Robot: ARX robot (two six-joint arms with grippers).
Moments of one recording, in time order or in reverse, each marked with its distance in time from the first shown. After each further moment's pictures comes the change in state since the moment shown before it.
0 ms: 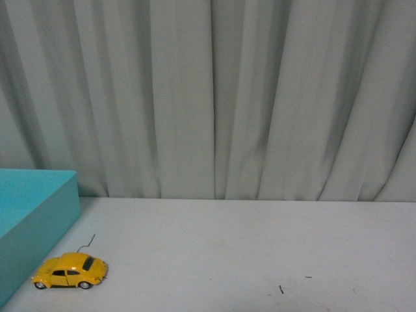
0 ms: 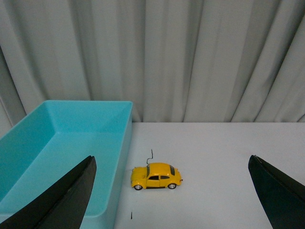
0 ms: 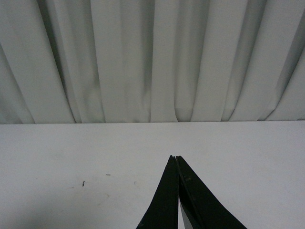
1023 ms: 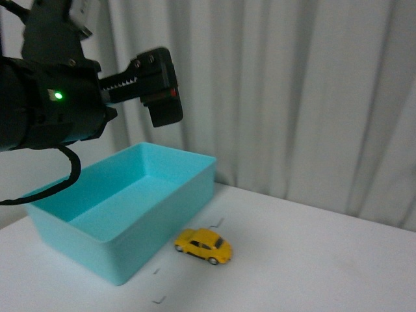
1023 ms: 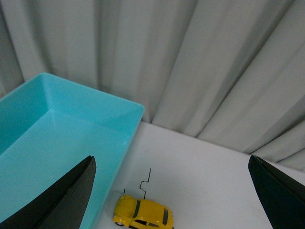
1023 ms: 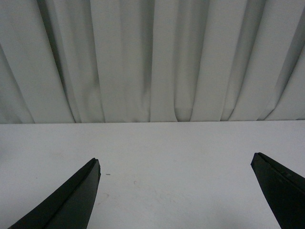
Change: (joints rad) left arm -0.051 1.106 0.488 0.432 -0.213 -0.275; right arm 0.000 -0.003 0.000 0.004 0.000 0.000
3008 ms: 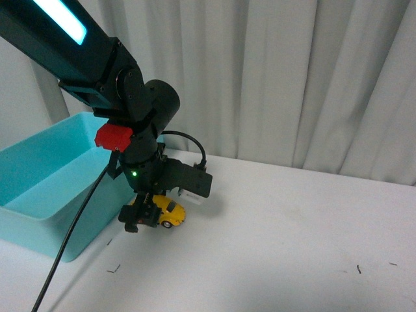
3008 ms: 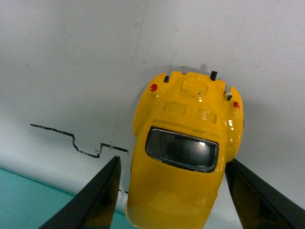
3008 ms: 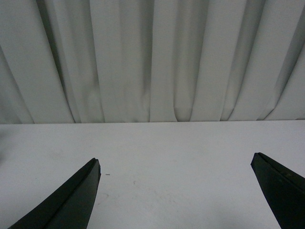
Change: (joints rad) left arm 0.011 1.132 0.959 -0.919 0.127 1.653; right arm 0.000 0.000 0.000 0.000 0.000 0.000
